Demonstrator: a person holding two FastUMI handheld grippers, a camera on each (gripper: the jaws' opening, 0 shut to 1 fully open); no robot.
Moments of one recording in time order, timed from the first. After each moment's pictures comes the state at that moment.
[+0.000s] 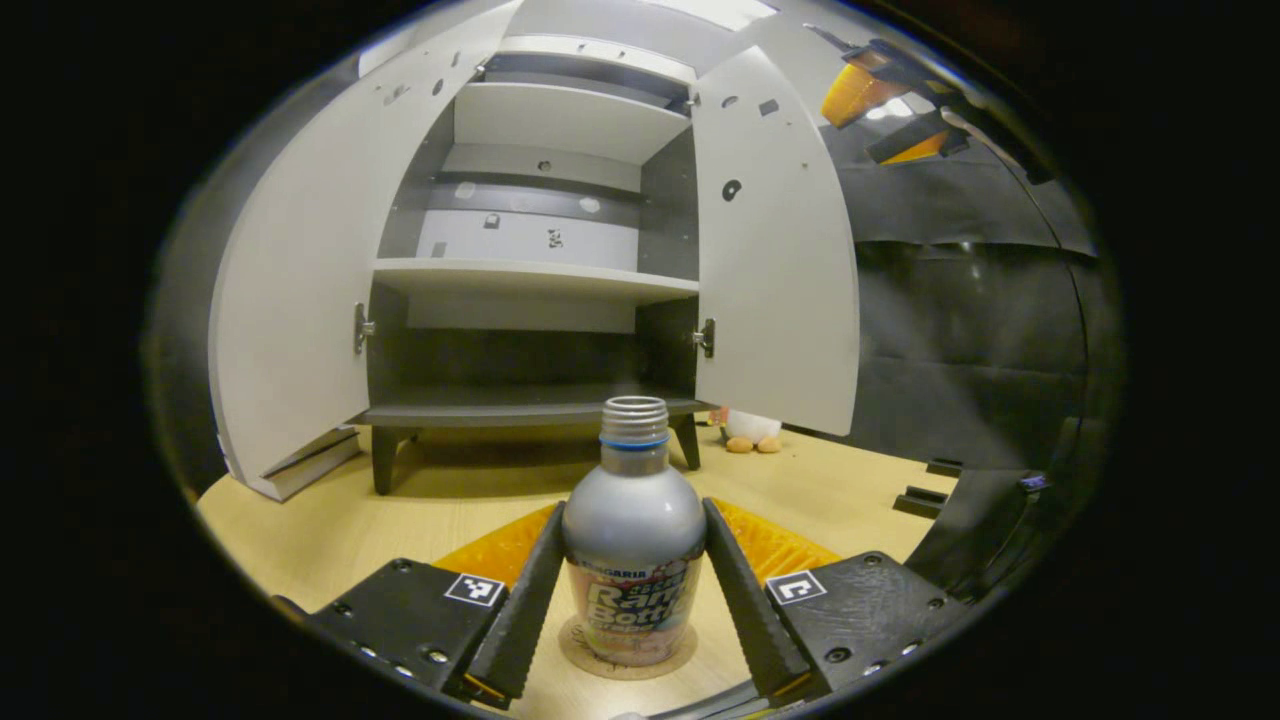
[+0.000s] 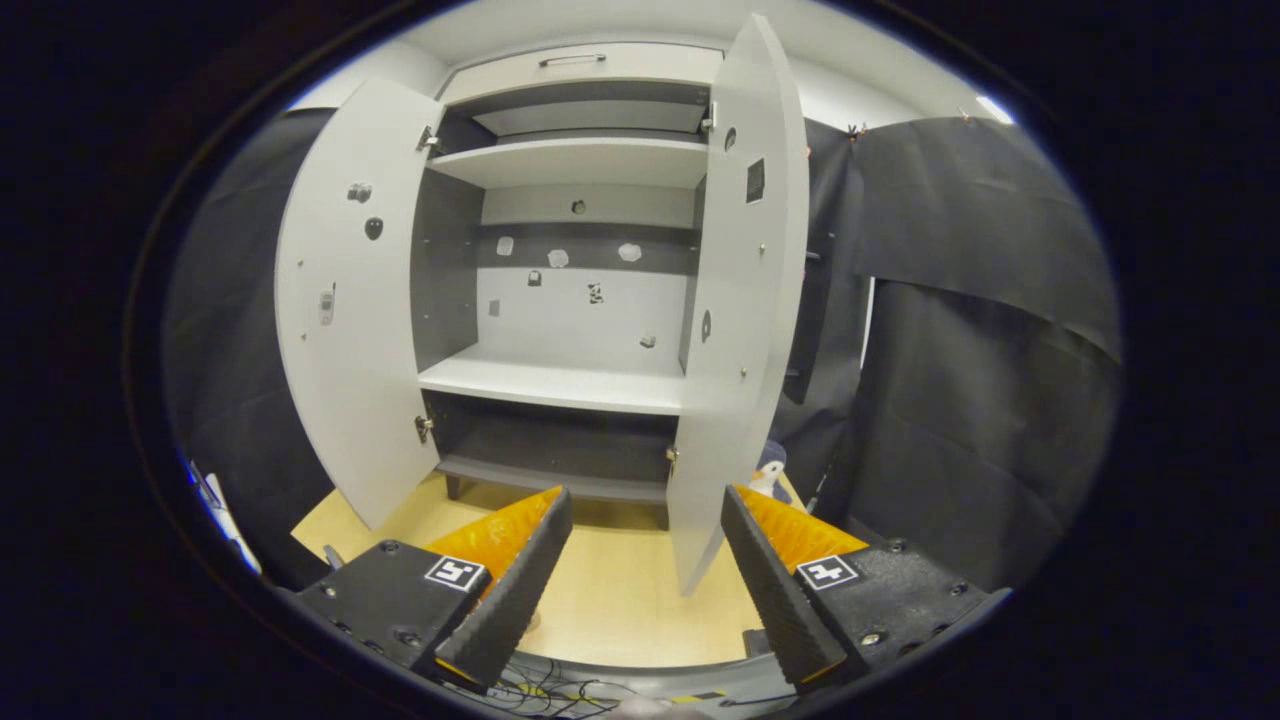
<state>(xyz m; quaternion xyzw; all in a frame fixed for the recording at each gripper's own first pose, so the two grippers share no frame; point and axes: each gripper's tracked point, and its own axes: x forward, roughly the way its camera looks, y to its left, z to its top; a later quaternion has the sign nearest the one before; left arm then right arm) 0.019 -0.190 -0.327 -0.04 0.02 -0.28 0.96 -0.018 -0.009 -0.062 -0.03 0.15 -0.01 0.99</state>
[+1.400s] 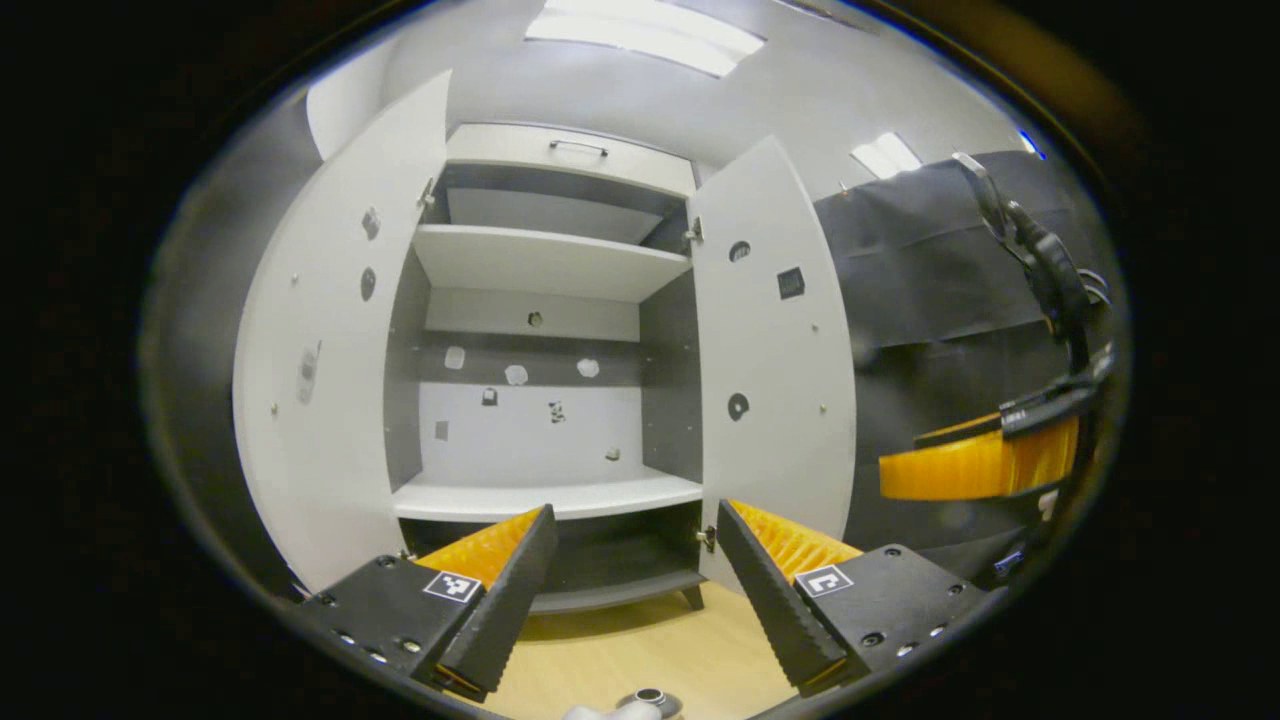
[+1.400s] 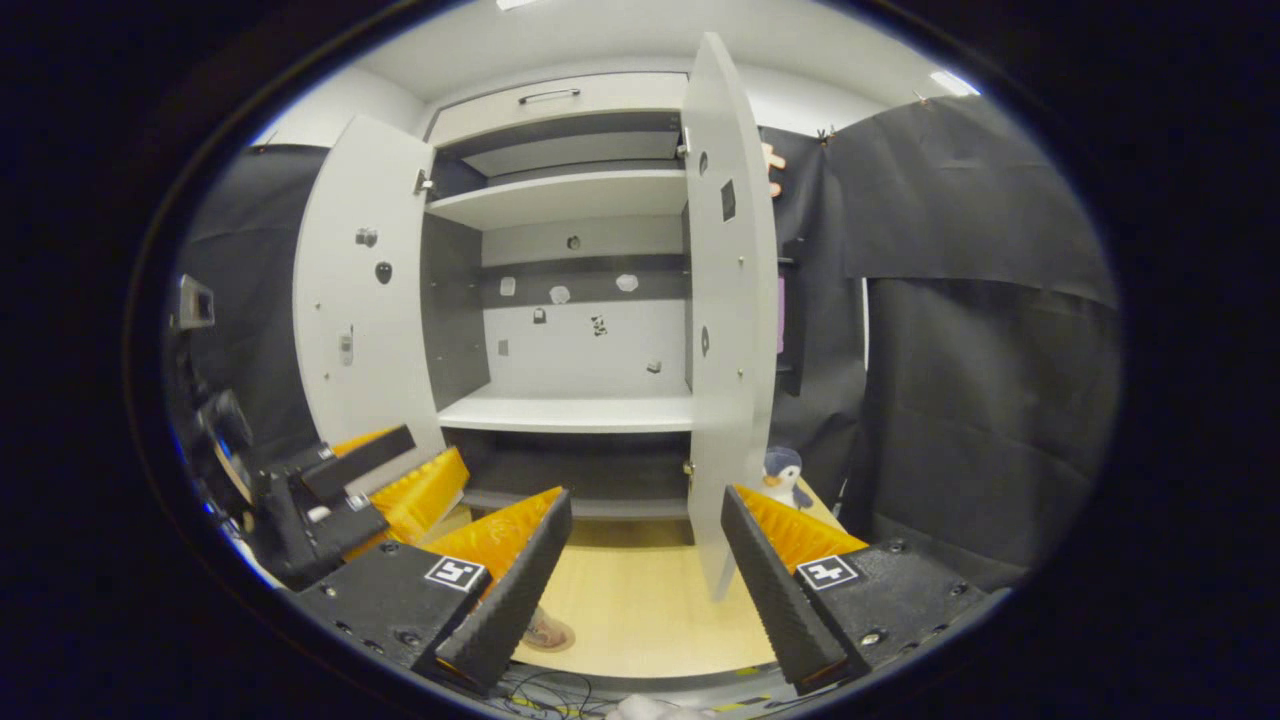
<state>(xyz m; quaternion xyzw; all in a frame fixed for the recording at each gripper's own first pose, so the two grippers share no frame) 0.020 -0.153 -0.027 -0.04 -0.07 -0.24 0.97 -0.035 -0.003 -0.064 0.02 0.09 0.00 1.00</state>
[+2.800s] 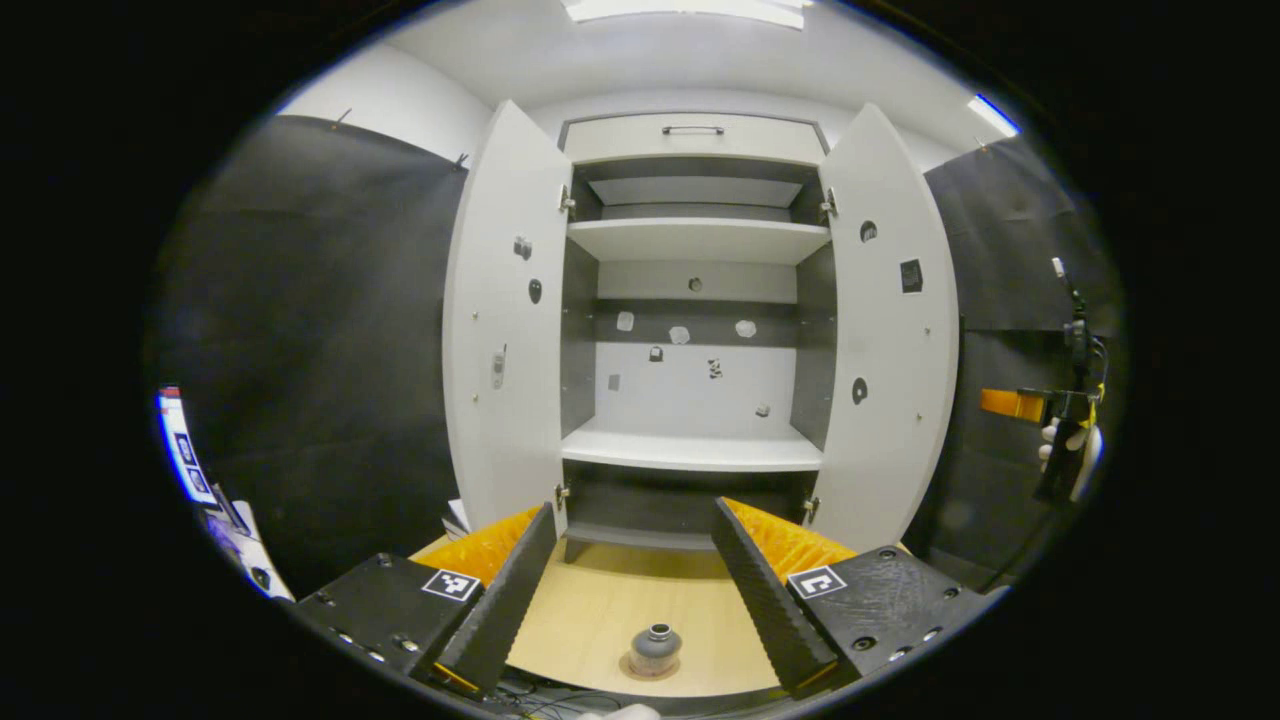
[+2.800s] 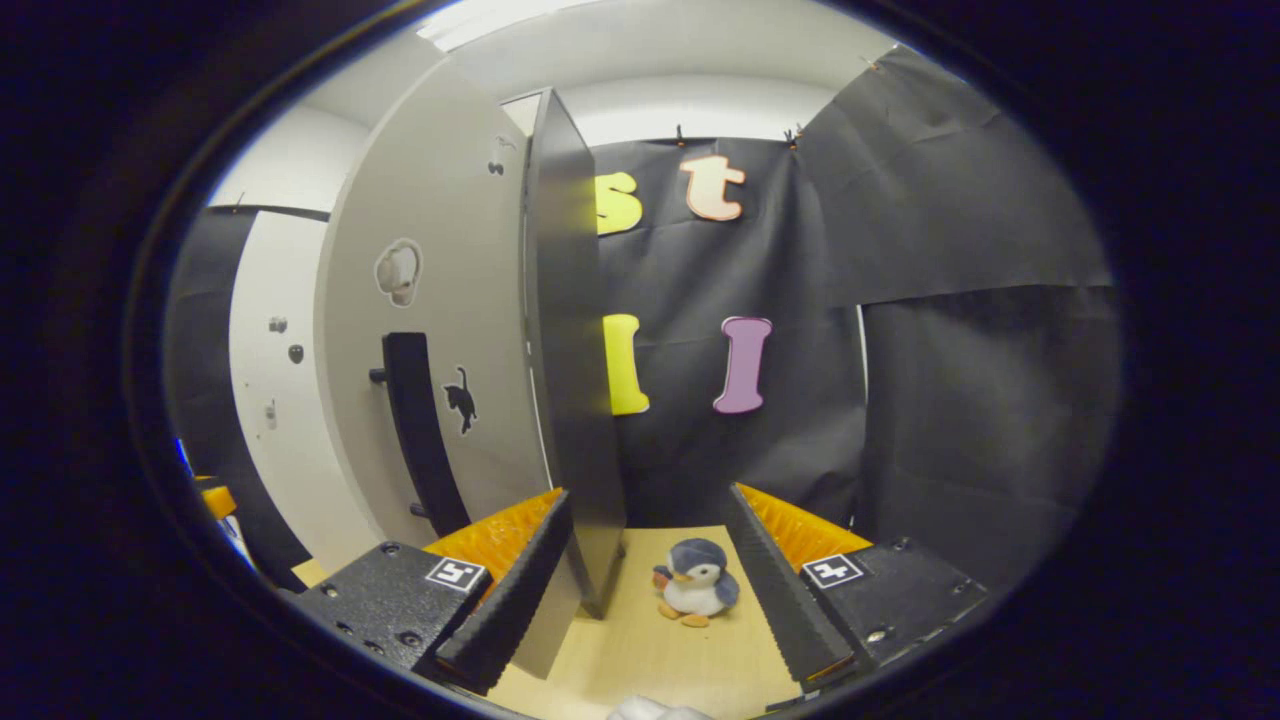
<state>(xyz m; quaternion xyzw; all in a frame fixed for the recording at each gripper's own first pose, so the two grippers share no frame) -0.070 -0.130 -0.017 -0.05 0.04 0.05 1.00 0.108 -0.237 0.011 0.05 0.02 0.07 1.00</state>
